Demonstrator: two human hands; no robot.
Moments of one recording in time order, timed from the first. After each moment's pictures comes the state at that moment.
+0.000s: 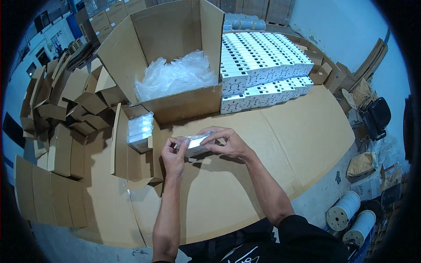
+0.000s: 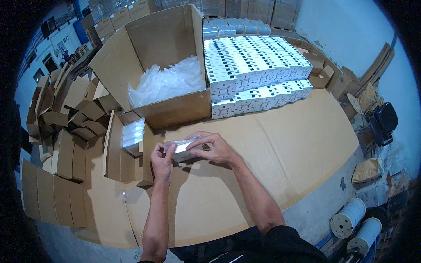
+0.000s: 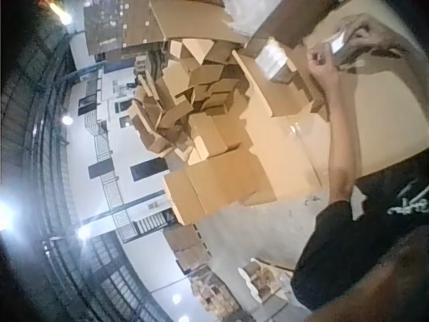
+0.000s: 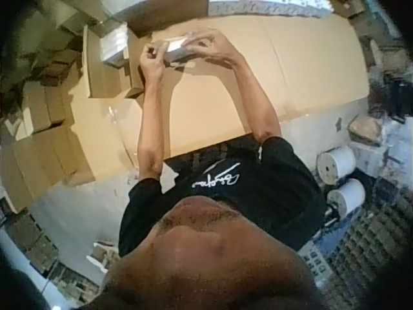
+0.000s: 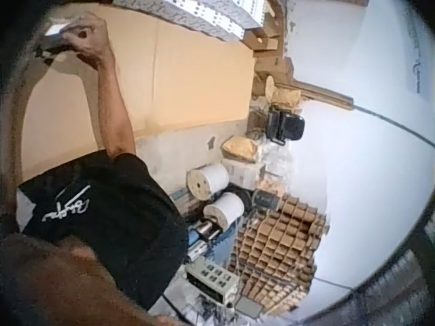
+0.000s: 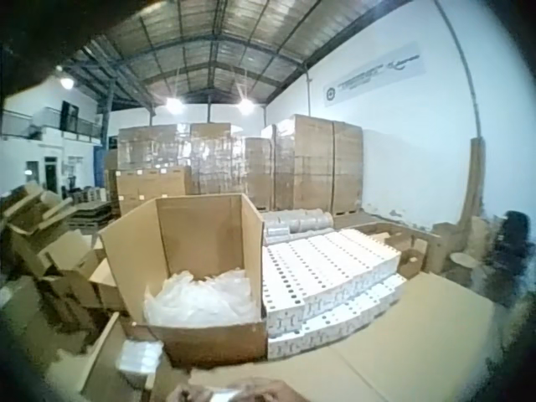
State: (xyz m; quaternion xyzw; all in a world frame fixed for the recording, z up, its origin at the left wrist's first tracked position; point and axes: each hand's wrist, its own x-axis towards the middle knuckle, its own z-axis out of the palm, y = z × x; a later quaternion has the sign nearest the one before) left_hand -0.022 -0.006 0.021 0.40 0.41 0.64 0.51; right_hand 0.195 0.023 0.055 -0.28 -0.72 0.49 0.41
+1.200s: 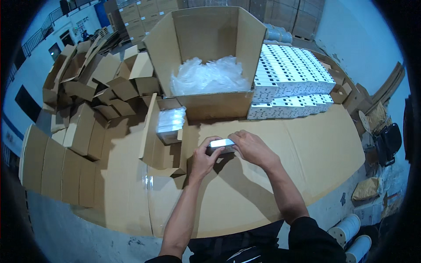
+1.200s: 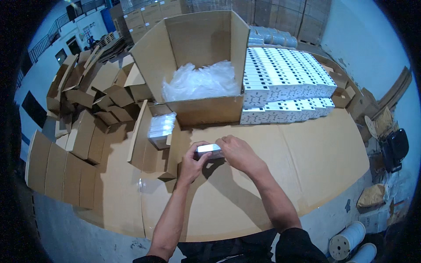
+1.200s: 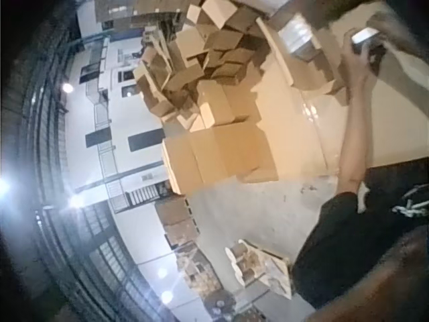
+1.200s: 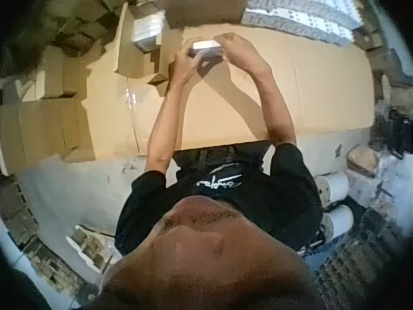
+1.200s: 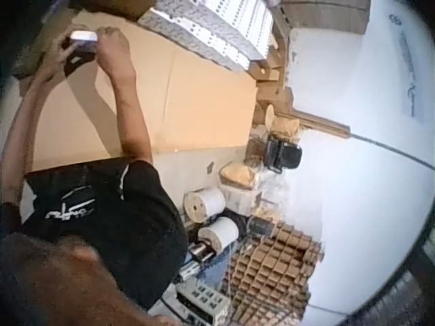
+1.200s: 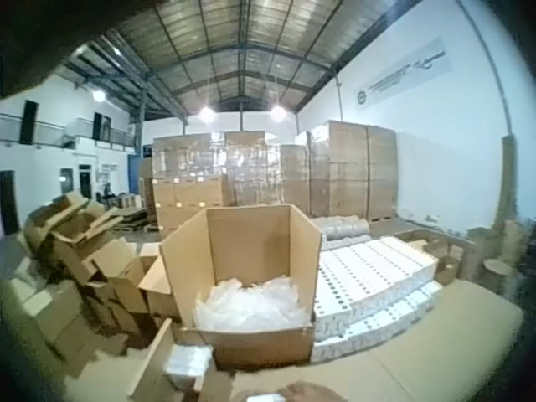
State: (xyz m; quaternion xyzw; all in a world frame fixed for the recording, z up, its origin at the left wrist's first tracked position) left_hand -0.021 -0.022 0.028 0.58 0.48 0.53 0.37; right_hand 0.175 0.008 0.104 -0.42 -0.88 0.14 0.17
